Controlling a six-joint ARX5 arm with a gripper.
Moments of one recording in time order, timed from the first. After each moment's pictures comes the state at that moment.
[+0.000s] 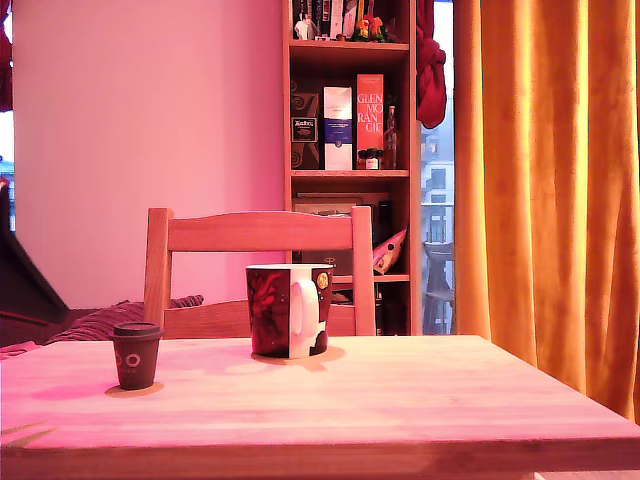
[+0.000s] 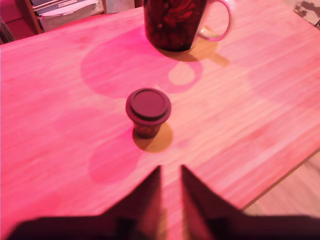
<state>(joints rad) -0.53 0.83 0.27 -0.11 0.12 -0.14</state>
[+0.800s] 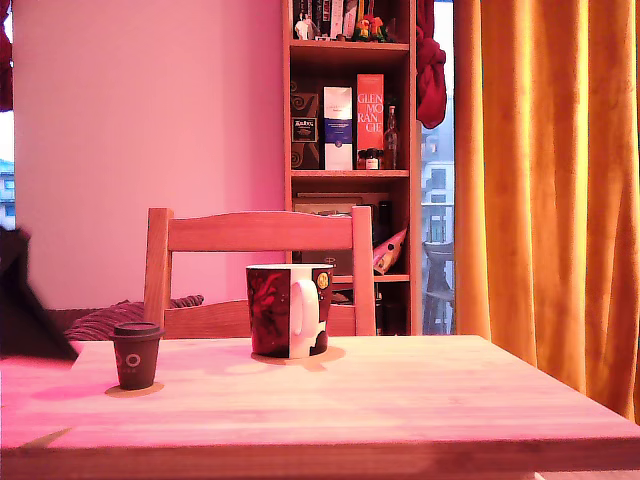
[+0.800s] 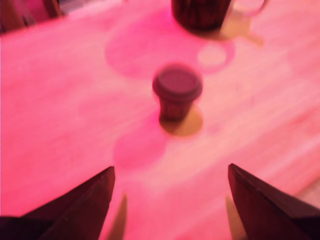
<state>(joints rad) -0.53 0.86 0.18 0.07 0.03 -0.08</state>
